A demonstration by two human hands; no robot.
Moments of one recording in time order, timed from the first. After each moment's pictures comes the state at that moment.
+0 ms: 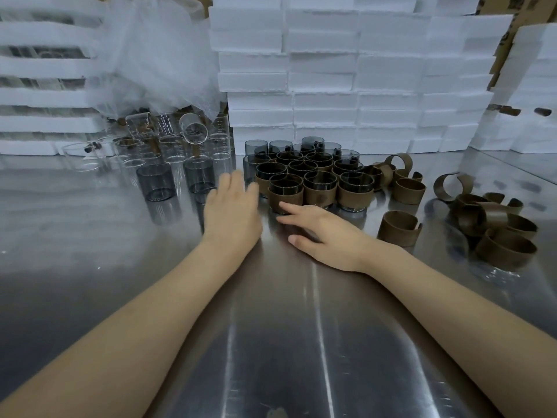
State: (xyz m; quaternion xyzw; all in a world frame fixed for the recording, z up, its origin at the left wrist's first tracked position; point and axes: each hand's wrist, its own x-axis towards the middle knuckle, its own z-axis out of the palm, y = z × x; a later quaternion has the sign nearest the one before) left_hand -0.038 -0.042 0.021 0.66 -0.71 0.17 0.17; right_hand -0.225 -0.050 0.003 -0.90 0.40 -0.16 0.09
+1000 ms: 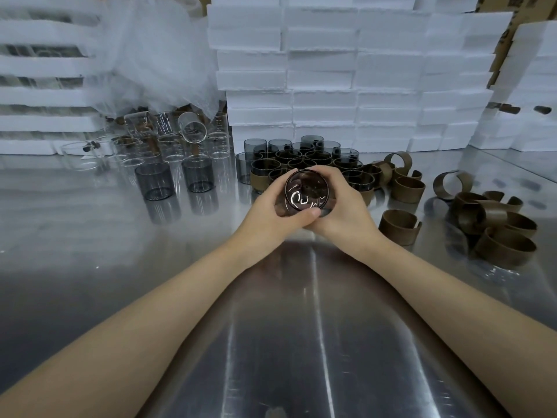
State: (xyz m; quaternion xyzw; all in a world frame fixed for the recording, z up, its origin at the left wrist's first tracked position) left_hand -0.068 -0.039 0.008 0.35 -0.67 -0.42 0.51; right_hand -0.221 -0.046 0.011 -0.74 0.36 -0.52 0.22
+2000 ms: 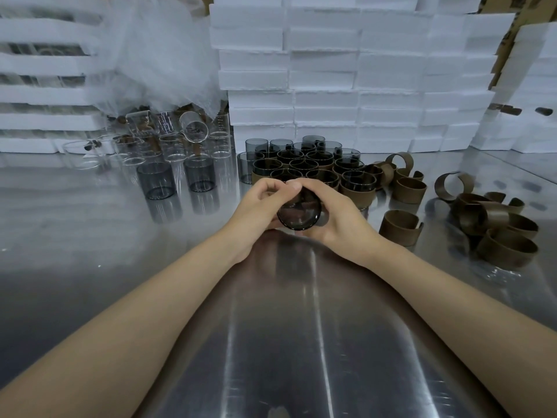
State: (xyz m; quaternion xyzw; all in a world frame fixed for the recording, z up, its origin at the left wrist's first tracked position) left_hand -0.058 -0.039 0.021 0.41 -0.55 -0.51 0.52; right_hand -0.224 -0.046 0.010 -0.82 0.31 -0.44 0.20
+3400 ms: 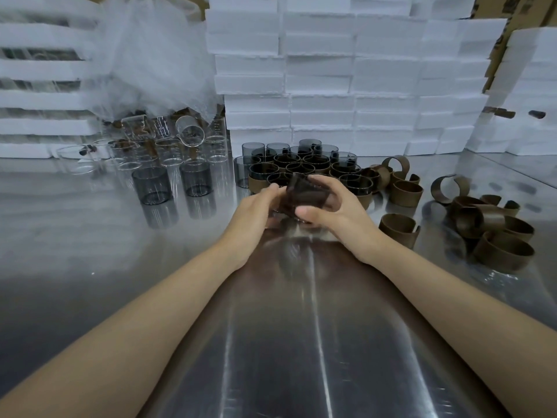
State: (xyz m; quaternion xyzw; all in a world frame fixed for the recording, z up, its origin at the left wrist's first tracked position) left_hand -0.060 -0.043 0.015 0.42 -0.59 -0.47 0.51; right_hand -0.228 -0.053 0.012 -0.64 0.37 -0.51 0.45
